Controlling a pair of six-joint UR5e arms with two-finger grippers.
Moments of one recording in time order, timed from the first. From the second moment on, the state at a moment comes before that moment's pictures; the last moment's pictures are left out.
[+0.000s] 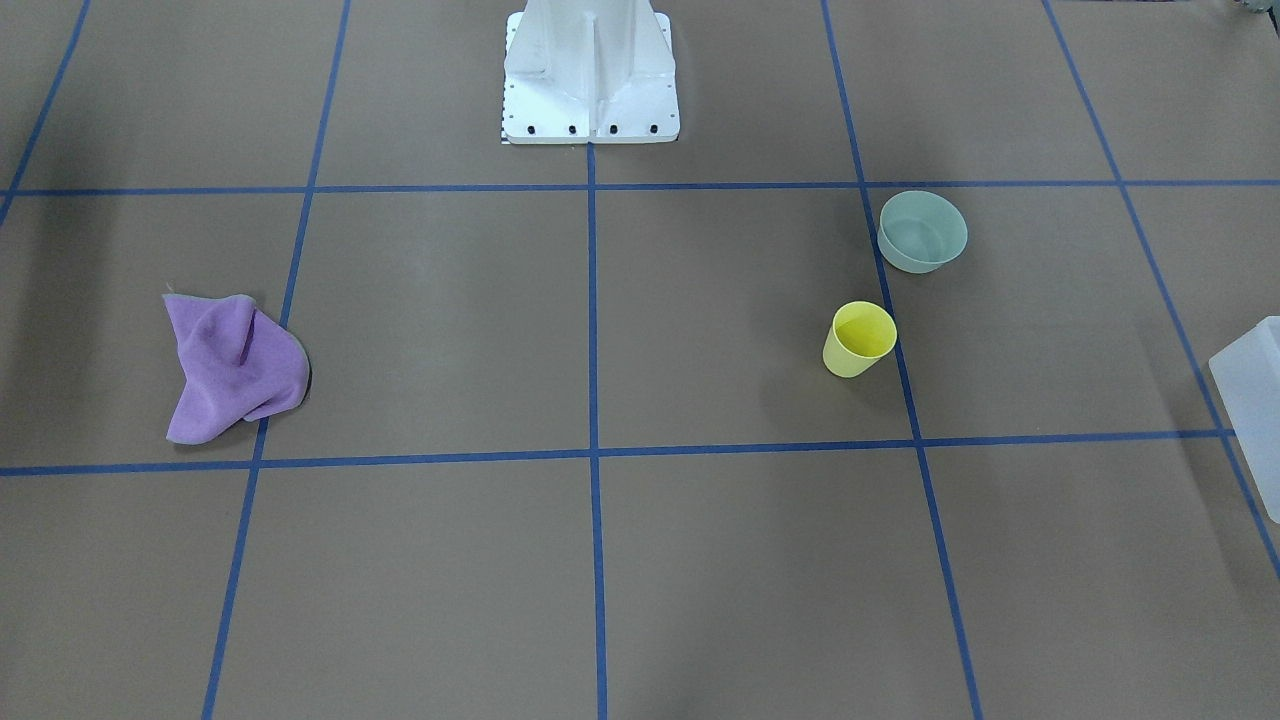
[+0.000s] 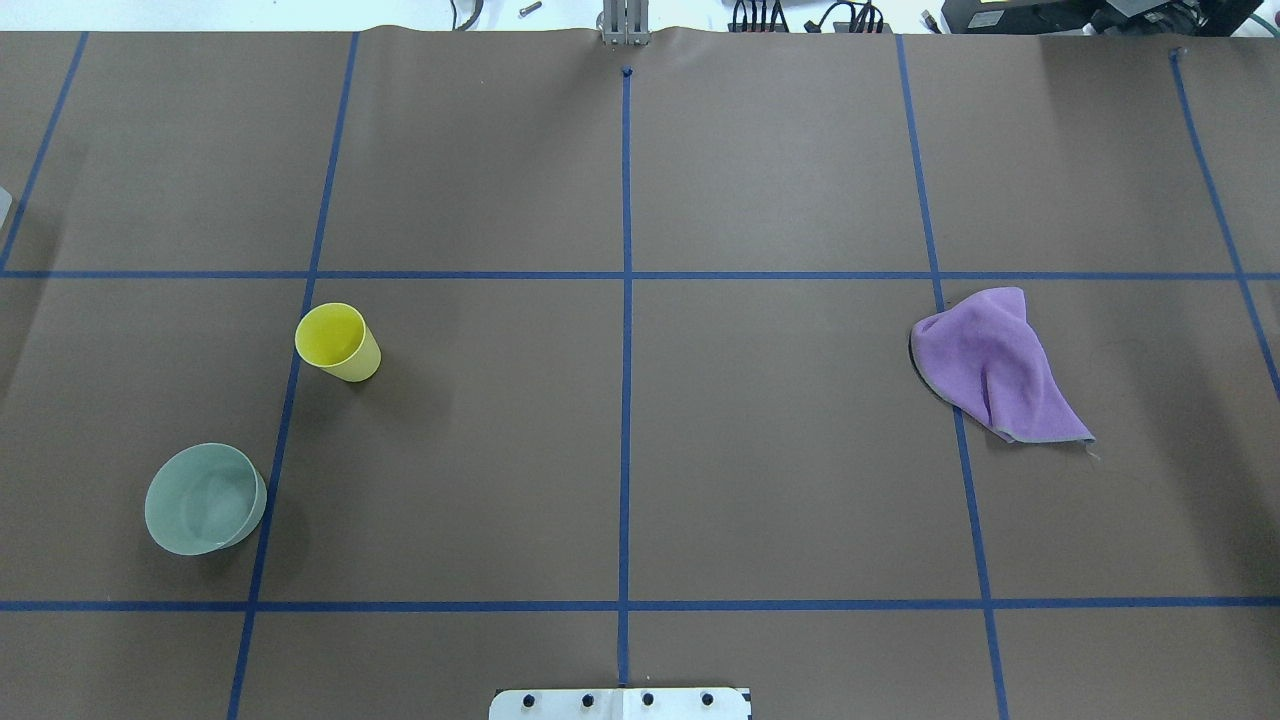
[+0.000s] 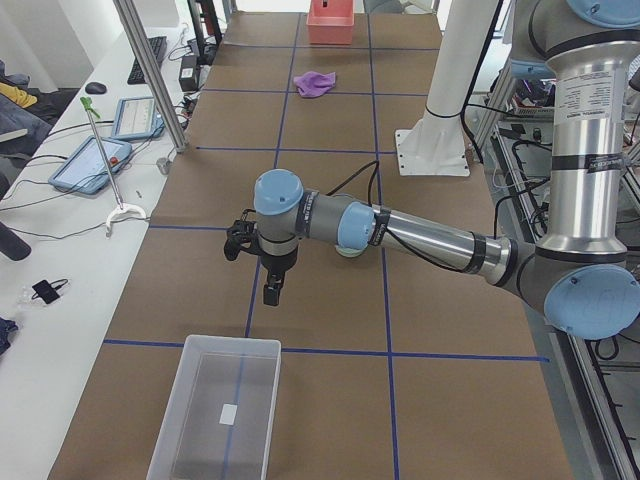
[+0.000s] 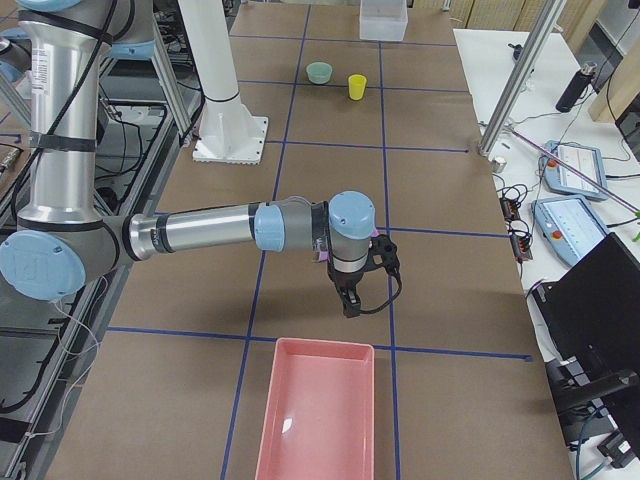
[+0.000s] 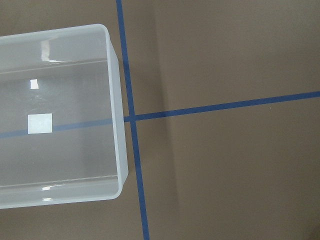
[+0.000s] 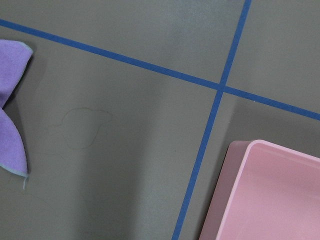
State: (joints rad) left arm -1.51 -1.52 -1.88 -1.53 -2.32 -0.06; right arm 1.53 -1.69 1.86 -1.68 2.36 -0.22
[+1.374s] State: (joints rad) left arm -1.31 -1.55 -1.92 -1.68 -2.32 -0.40; right arm 1.37 -1.69 1.86 -1.42 2.36 0.06
